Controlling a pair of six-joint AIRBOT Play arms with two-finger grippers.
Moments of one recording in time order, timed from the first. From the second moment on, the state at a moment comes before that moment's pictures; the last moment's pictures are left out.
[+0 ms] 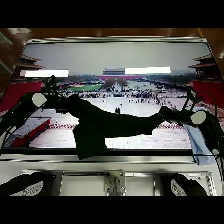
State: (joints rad) left arm -0.23 -1.24 0.99 1.19 -0.80 -1.91; right arm -0.07 -0.99 0.67 -1.15 0.77 1.66
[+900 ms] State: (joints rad) left arm 0.06 -1.13 0.52 0.94 -1.10 -1.48; right arm -0.07 -0.98 0.67 -1.14 0.92 1.56
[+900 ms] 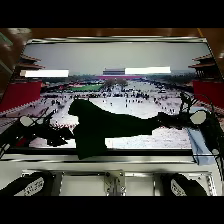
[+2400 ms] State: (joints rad) left arm -0.09 -0.65 1.45 1.19 -0.84 -1.50; right arm -0.07 -0.63 1.32 -1.12 0.99 1.19
